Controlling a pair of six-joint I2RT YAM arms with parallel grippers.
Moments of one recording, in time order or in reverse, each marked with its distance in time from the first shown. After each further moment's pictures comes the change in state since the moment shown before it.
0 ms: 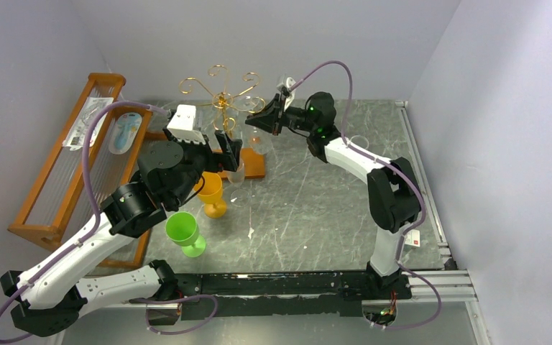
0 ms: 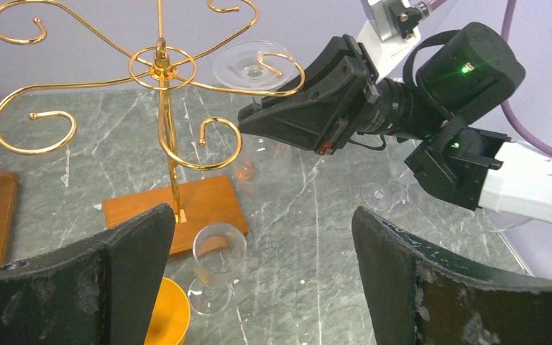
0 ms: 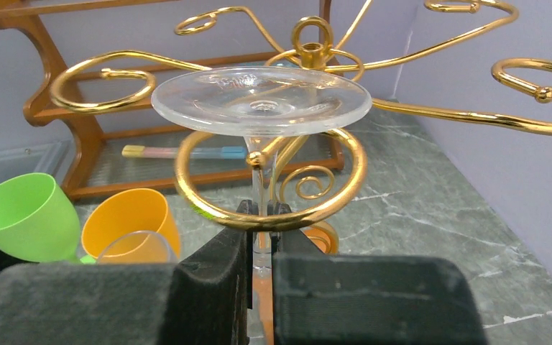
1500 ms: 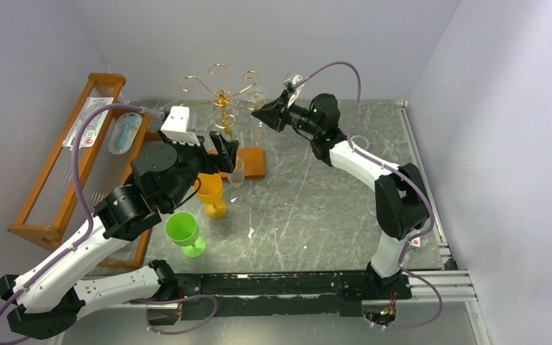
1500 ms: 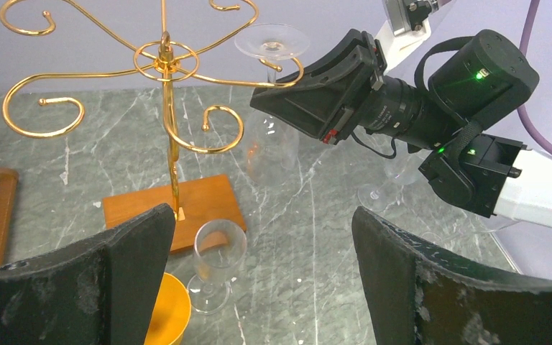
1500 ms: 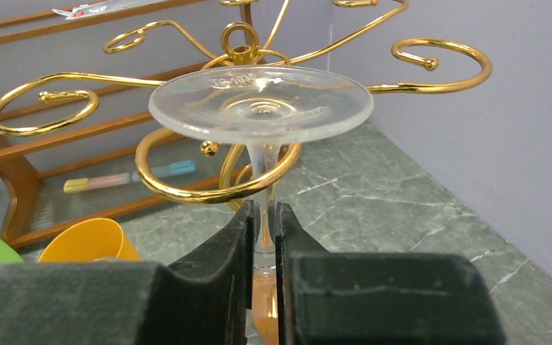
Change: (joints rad) left arm 0.000 -0.029 0.000 -0.020 0.001 -0.015; right arm 0.005 -0.095 -0.074 -0.062 0.235 -0.020
